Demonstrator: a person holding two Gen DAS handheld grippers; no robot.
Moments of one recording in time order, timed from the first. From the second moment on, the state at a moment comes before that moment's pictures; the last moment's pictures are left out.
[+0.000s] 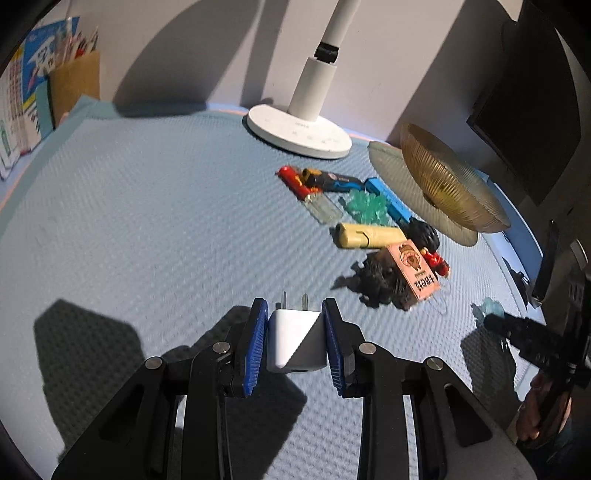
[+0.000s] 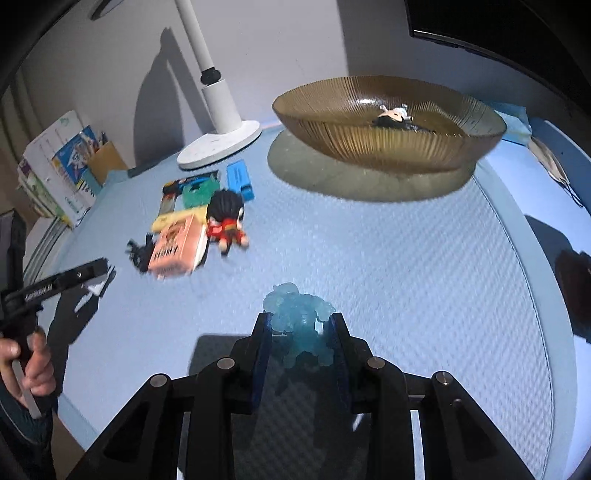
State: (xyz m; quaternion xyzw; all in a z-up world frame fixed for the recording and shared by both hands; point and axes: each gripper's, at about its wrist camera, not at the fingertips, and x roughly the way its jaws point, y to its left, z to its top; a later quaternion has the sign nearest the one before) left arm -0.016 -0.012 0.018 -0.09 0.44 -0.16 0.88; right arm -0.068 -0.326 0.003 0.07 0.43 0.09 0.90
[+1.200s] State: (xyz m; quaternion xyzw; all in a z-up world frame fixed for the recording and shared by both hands) left arm 0.098 -0.242 0.132 0.00 0.40 -0.33 0.85; right arm 0.042 -0.459 0.132 0.11 0.39 -0.09 0.91
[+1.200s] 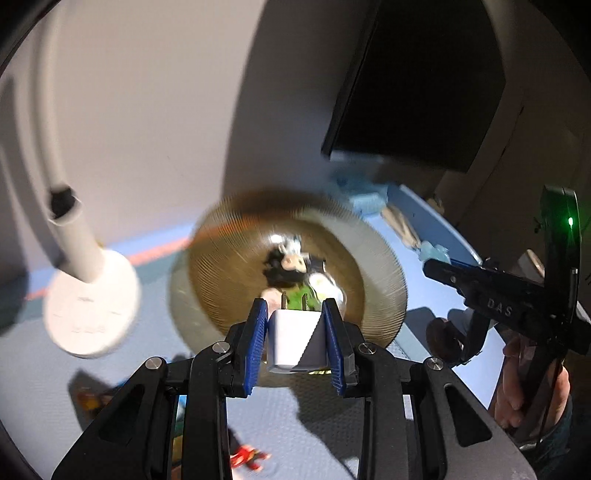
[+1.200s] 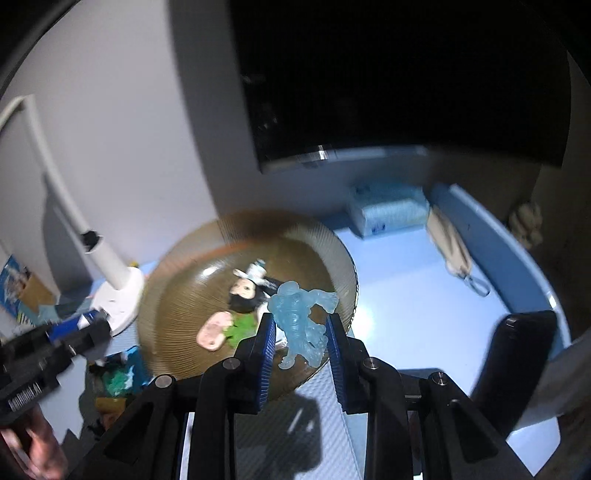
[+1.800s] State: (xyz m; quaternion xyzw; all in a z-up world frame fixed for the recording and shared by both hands) left arm 0.104 -0.258 0.108 -0.01 0.41 -0.33 0.85; right arm 0.063 -0.480 0.100 0.13 0.42 -0.12 0.89
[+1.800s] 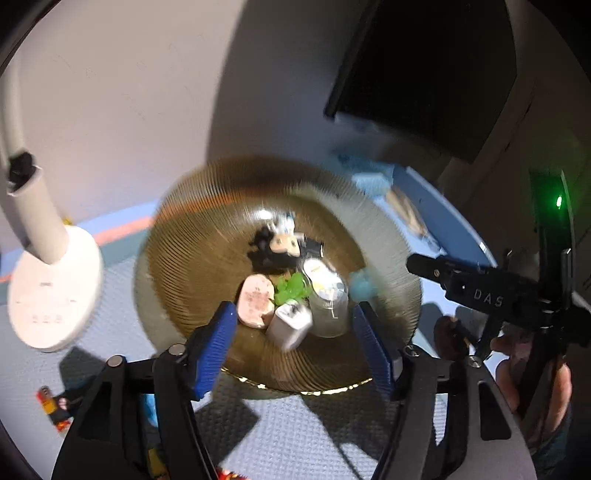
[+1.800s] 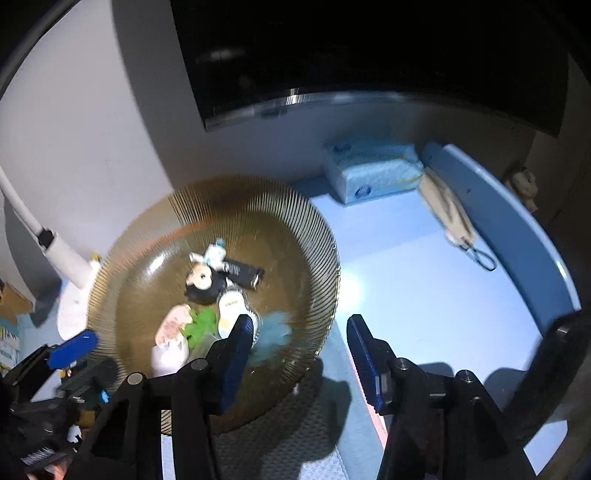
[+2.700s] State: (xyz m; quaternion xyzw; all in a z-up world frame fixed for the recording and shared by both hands) left arm -0.004 -0.006 0.099 -0.10 0.38 -0.16 0.91; right arm -0.027 -0.325 0.086 0.09 0.42 0.01 0.90
